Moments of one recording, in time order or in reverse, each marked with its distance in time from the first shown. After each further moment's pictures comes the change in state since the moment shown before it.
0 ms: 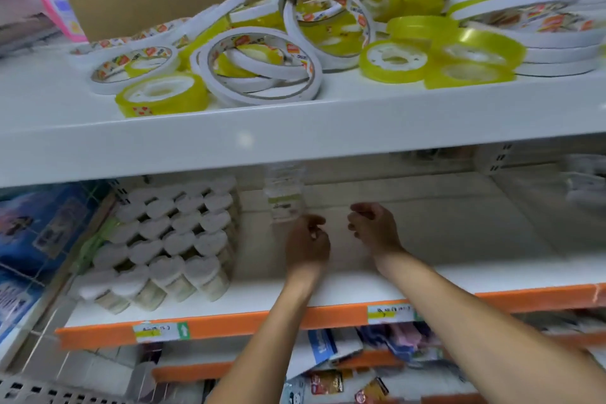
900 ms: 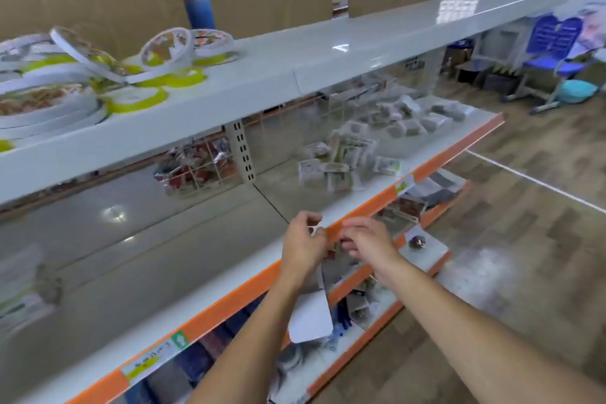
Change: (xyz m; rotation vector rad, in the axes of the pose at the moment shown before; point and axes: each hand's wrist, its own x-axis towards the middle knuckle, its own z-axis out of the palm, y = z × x) left_hand -0.192 0.194 0.299 -0.030 -0.634 0.330; right_hand -0.085 0.042 -0.419 0.200 0.403 0.151
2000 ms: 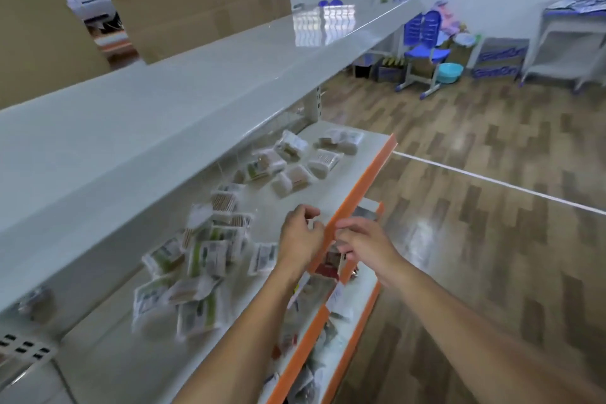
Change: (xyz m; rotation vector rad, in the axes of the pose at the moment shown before) left_hand 0.248 0.138 0.294 0.064 -0.282 0.141; right_hand 0.257 -0.062 -0.248 0.028 0.176 -0.028
